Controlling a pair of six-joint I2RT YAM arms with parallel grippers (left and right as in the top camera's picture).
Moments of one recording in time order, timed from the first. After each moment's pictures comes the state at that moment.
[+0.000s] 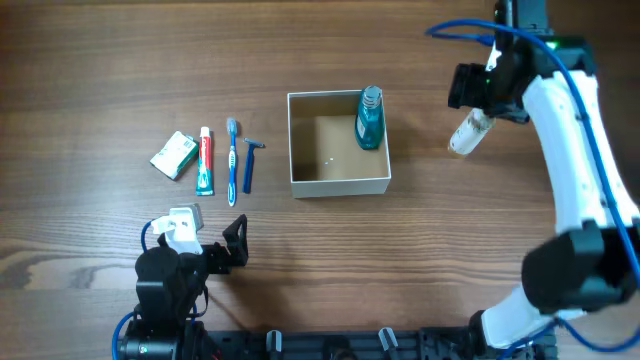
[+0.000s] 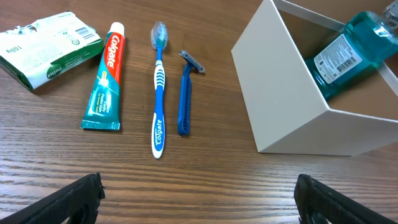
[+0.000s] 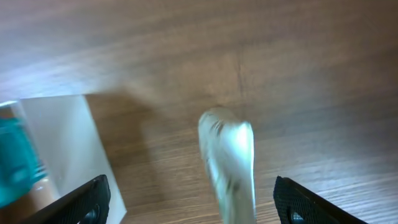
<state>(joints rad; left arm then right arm) -0.04 0.20 0.14 -0.45 0.21 -0.30 0.03 1.80 1.71 -1.19 0.07 0.28</state>
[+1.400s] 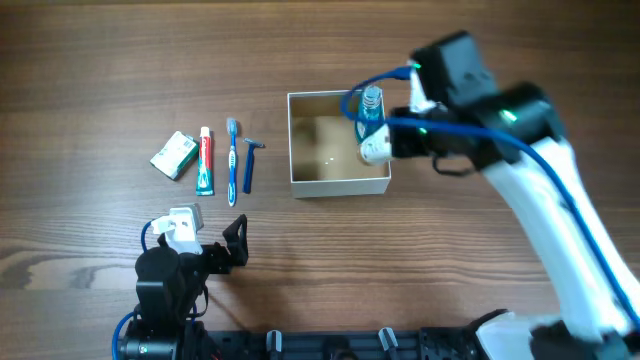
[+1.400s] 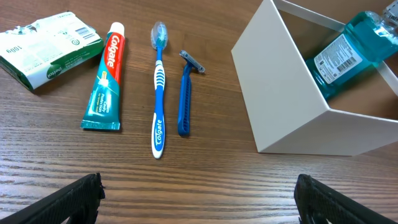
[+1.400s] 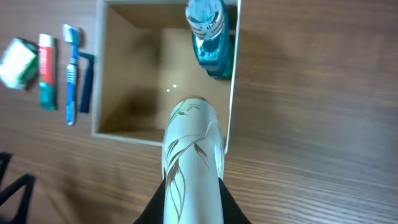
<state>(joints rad) -0.04 0.20 0.14 -0.45 0.21 -0.30 0.45 1.55 1.69 -1.29 -0.03 0.35</state>
